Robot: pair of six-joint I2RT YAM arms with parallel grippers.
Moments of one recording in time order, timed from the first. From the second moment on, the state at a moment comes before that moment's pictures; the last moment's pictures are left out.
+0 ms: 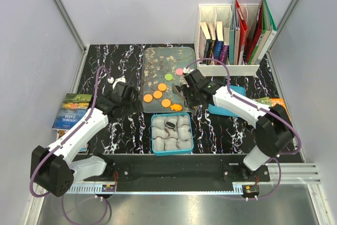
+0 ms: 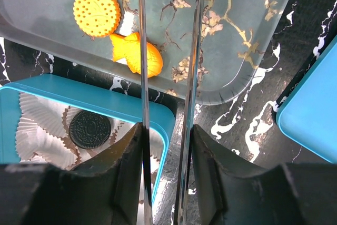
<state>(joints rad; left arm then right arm) -0.47 1.13 0.87 -0.72 -0.25 -0.65 0.68 1.62 1.22 -0.57 0.08 0.37</state>
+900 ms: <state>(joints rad) -0.47 1.13 0.87 -0.72 -0.25 -0.65 0.68 1.42 1.24 -0.64 0.08 0.38</state>
